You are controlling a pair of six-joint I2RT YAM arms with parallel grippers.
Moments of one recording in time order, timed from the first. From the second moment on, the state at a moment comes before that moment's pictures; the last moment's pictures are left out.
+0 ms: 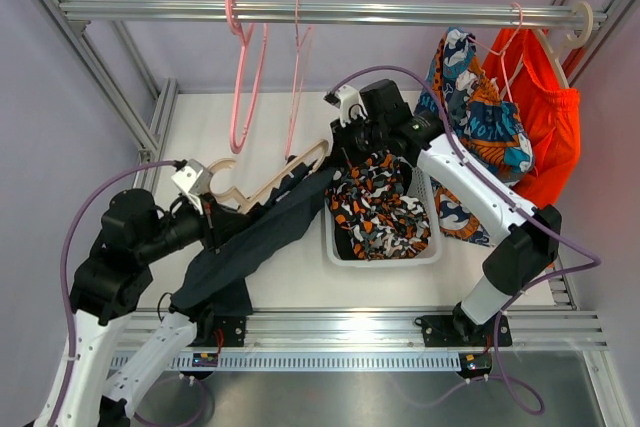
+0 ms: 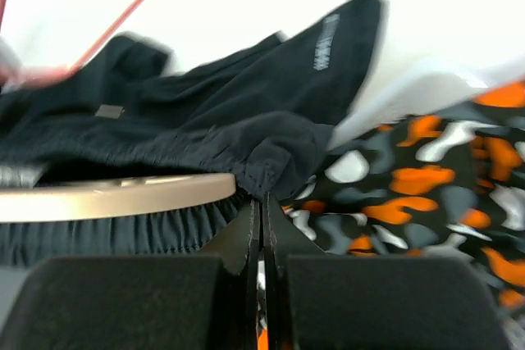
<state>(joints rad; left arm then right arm) -0.36 0.57 1.07 -0.84 0.52 -0.16 0.62 1.64 1.66 -0.71 -0.35 0.04</state>
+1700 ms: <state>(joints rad) -0.36 0.52 0.84 0.01 0.47 -0.46 0.45 1.59 1.53 -0.14 -1.13 0.59</state>
